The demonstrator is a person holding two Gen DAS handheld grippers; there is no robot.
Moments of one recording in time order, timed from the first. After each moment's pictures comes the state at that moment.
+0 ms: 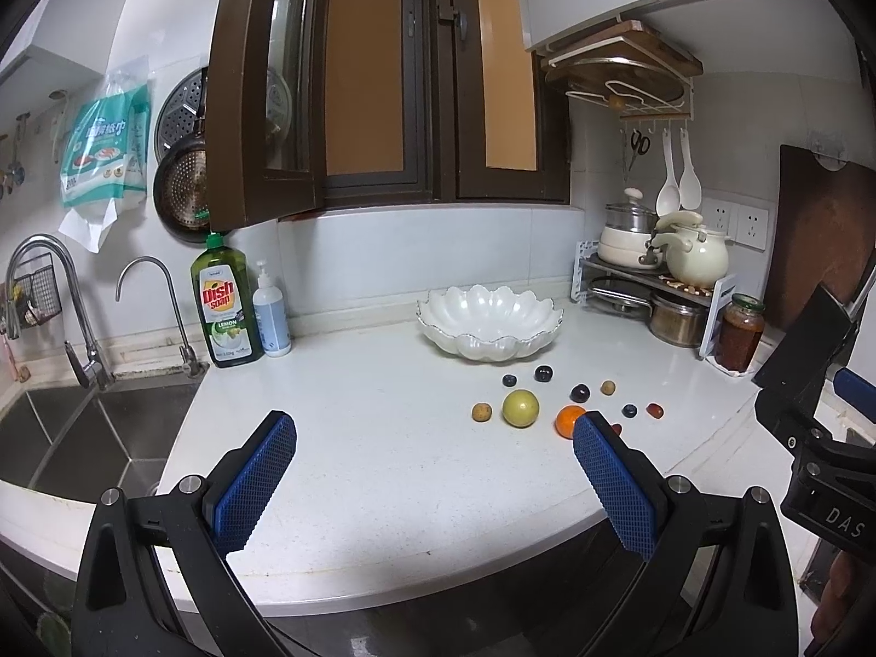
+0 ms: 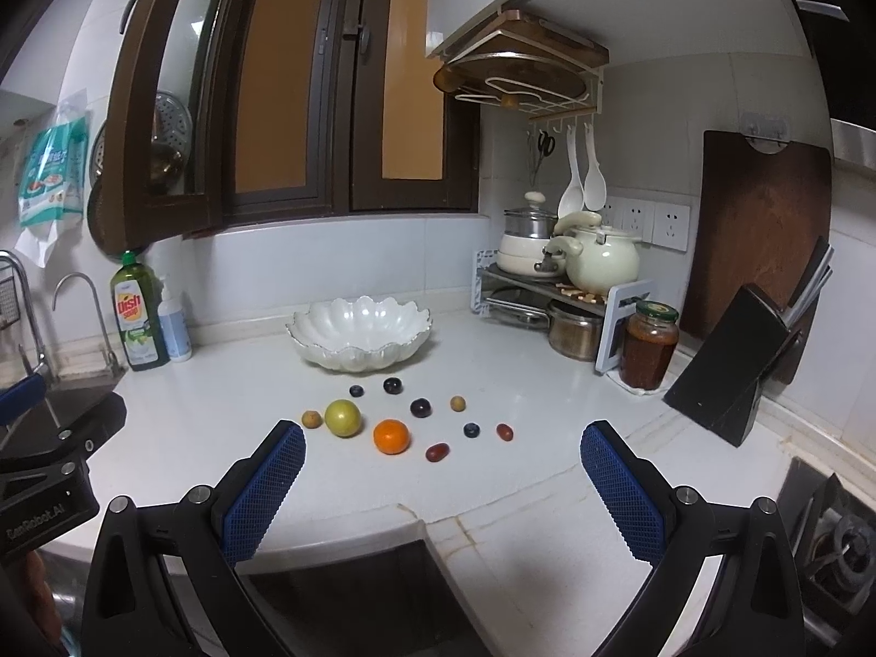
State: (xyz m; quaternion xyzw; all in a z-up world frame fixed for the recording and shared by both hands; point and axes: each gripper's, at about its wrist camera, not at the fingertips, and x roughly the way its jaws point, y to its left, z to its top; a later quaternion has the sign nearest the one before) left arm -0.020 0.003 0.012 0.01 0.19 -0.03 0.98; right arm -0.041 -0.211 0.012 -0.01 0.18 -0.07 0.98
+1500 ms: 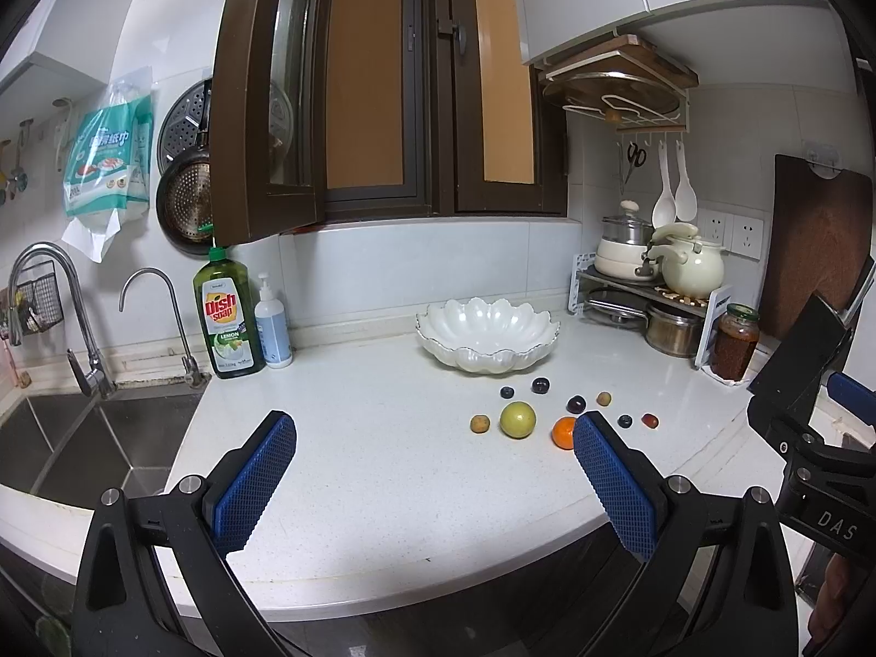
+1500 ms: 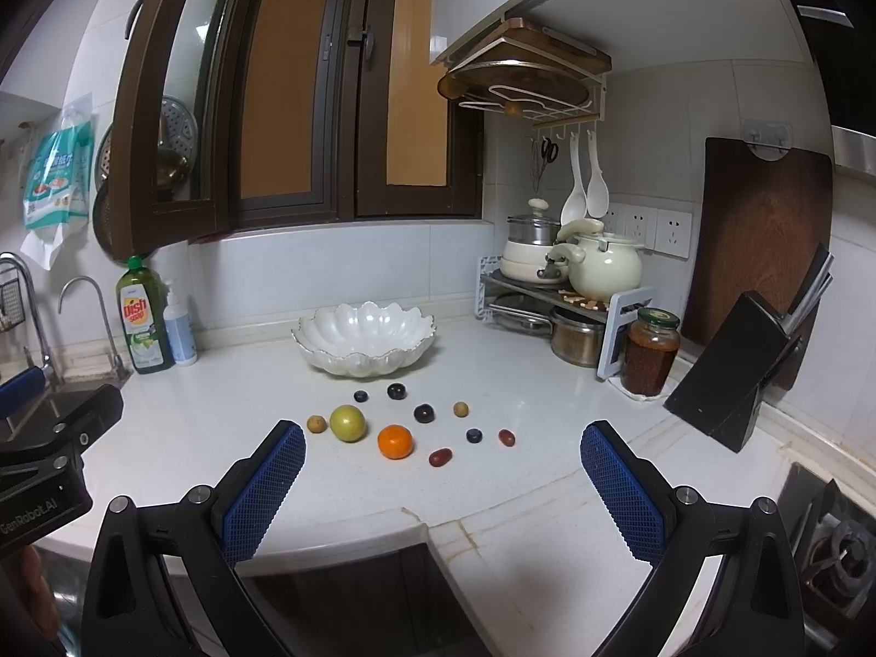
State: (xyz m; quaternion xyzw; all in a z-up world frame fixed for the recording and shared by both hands) left arm -0.028 0.000 0.026 0.01 0.18 -0.03 0.98; right arm -0.044 -0.210 0.017 -0.01 0.18 -0.07 0.98
